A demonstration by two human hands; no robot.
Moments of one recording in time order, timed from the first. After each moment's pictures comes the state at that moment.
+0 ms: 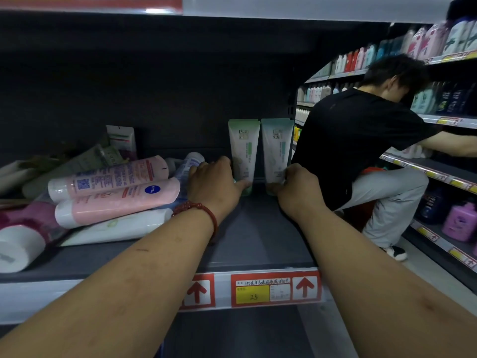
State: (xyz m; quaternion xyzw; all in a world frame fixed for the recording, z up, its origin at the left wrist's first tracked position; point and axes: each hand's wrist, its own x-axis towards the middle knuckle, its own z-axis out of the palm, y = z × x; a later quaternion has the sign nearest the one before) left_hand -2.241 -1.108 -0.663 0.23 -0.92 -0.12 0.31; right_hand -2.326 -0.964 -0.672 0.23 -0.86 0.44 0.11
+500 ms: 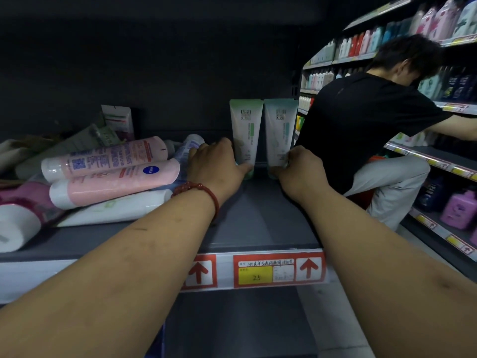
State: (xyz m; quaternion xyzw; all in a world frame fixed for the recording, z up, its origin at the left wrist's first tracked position) left_hand -2.243 -1.110 -0.665 0.22 -0.92 -0.10 0.32; right_hand -2.333 -0.966 -0.674 0.23 -0.87 0.42 0.11
